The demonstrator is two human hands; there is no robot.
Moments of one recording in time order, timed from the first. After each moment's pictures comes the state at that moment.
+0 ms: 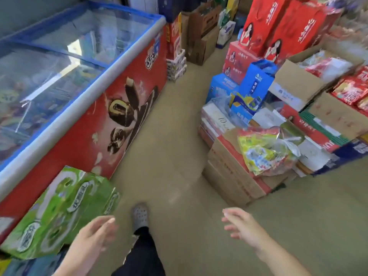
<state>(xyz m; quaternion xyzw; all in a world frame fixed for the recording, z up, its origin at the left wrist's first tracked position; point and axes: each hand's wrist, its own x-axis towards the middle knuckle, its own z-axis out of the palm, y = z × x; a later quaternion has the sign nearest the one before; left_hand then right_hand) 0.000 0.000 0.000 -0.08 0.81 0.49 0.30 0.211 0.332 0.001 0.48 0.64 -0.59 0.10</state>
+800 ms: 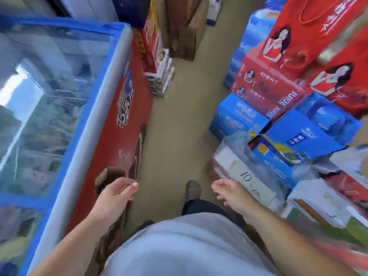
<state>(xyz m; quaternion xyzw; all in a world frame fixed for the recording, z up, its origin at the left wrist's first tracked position) -0.665 0.492 -0.007 0.10 0.84 0.38 0.38 -0.427 0.741 -0.018 0.50 0.63 -0.59 0.10</state>
